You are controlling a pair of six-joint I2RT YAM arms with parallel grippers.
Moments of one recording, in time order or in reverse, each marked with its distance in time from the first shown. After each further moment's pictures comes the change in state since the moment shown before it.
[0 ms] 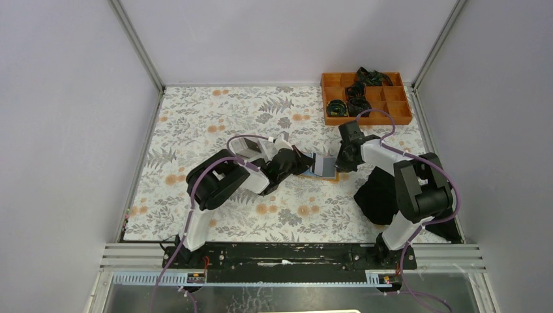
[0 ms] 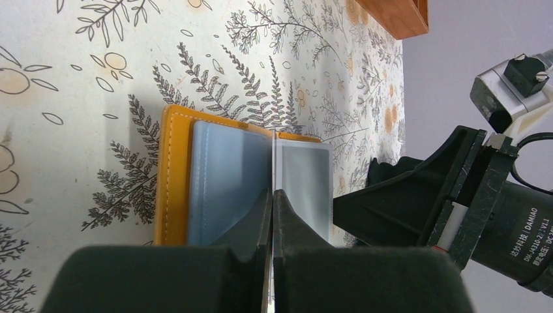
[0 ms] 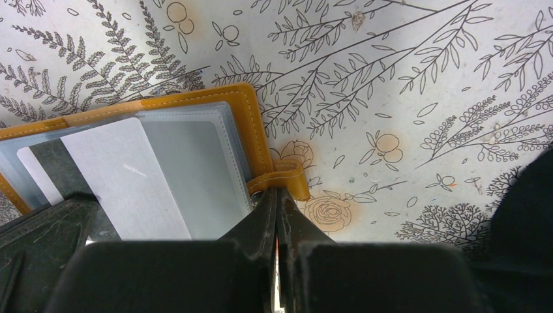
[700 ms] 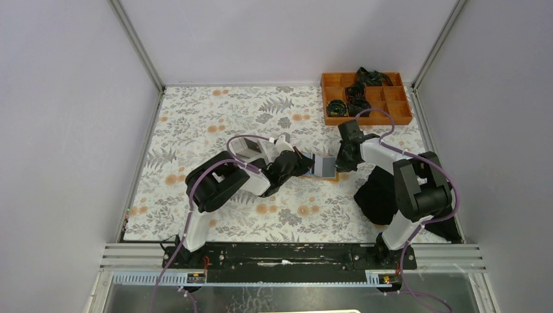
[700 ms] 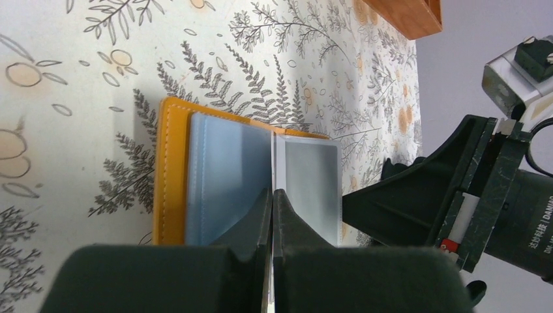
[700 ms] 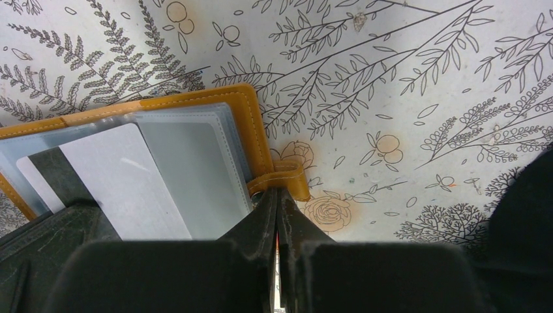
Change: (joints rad) left arm -0.026 -0.014 -0.002 -0.025 -0.064 0.045; right arm 0.000 0.011 0.016 -0.018 -0.001 -0.007
